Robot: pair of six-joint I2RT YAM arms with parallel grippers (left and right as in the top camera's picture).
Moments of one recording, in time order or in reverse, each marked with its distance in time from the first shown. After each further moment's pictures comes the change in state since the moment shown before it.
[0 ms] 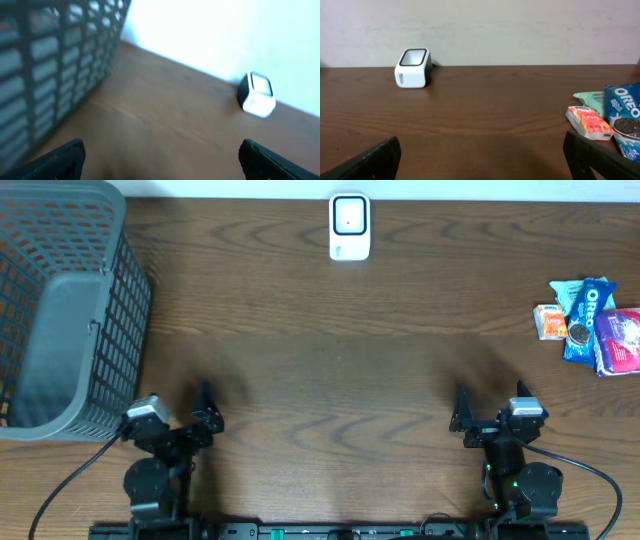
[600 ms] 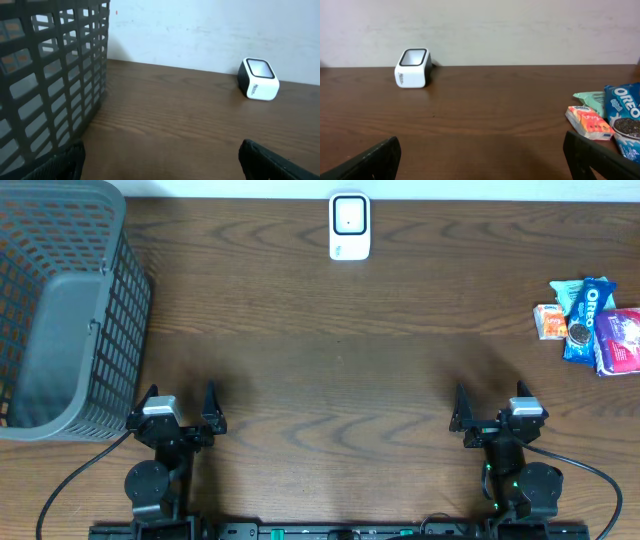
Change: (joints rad) left arm 0.014 -0.006 -0.047 0.092 0.071 0.231; right arm 0.000 0.000 0.000 0.000 0.000 0.000
